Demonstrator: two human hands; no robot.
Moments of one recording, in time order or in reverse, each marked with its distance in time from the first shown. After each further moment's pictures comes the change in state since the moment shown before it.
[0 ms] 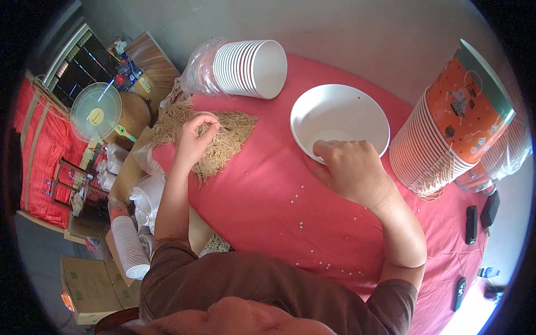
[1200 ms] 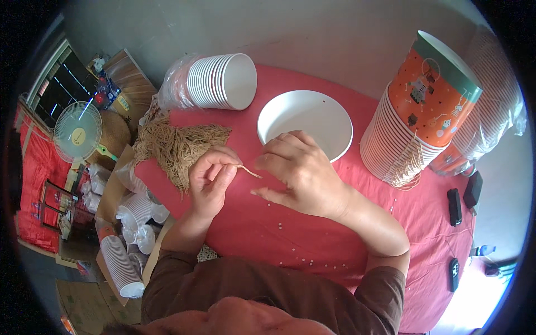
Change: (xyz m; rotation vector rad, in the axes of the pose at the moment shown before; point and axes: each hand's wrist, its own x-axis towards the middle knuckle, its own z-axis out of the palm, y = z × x) left_hand -0.034 0.135 0.050 -0.958 -0.033 0.149; right_hand -0.003 -0.023 -0.007 0.346 0.473 -0.388
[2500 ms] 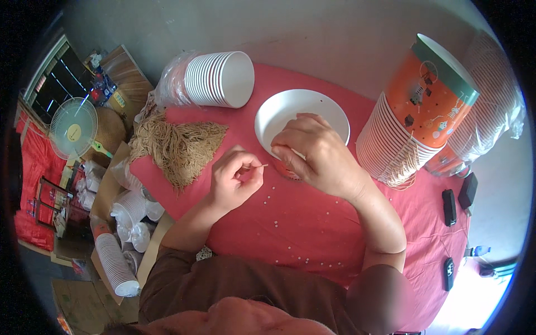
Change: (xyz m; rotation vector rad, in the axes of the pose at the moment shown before) left_hand 0.005 -0.021 0.018 0.538 -0.064 0.185; right_hand 0.004 0.021 -0.023 0.012 -0.059 0.056
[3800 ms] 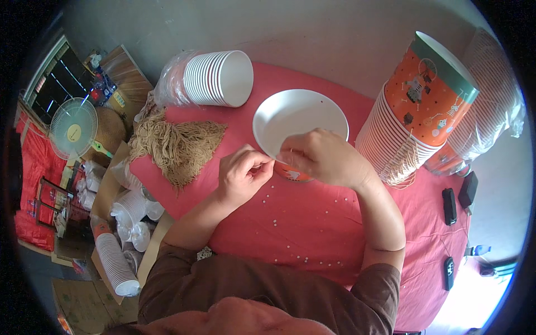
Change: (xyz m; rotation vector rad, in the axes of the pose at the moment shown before) left_hand -0.001 -0.017 0.026 0.133 0.078 0.106; right_hand -0.005 0.014 -0.006 0.130 -0.366 0.300
